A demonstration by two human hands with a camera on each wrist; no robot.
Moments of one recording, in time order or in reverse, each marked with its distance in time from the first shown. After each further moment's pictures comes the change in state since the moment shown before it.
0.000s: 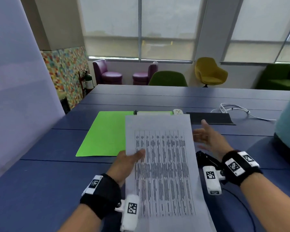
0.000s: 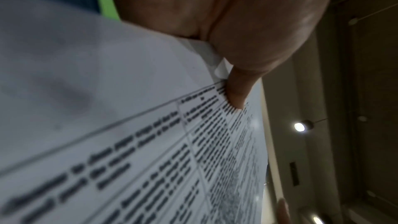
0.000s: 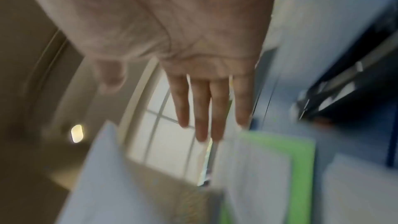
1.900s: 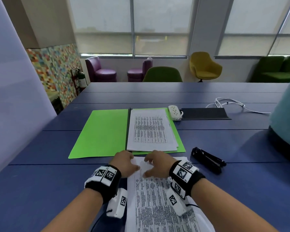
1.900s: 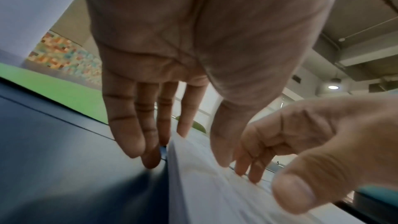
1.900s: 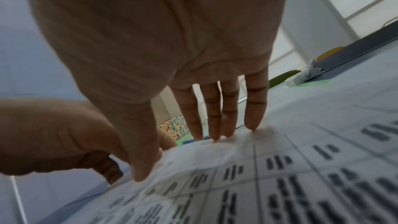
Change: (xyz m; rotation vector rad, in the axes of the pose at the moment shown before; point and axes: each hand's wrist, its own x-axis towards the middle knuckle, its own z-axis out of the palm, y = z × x) left_hand 0.046 -0.024 -0.004 1.109 -0.022 -0.143; right_hand -0.026 0.028 0.133 -1.050 -0.461 -0.171
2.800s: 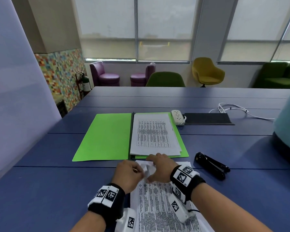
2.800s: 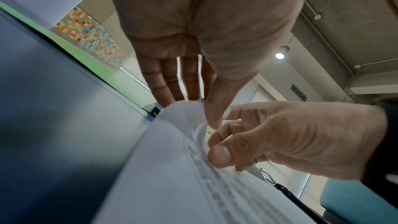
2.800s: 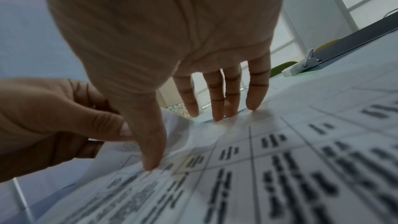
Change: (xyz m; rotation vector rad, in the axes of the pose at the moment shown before) left_hand -0.035 0.001 0.011 -0.253 0.192 0.152; right_hand 0.009 0.000 0.009 -0.096 0.061 0.006
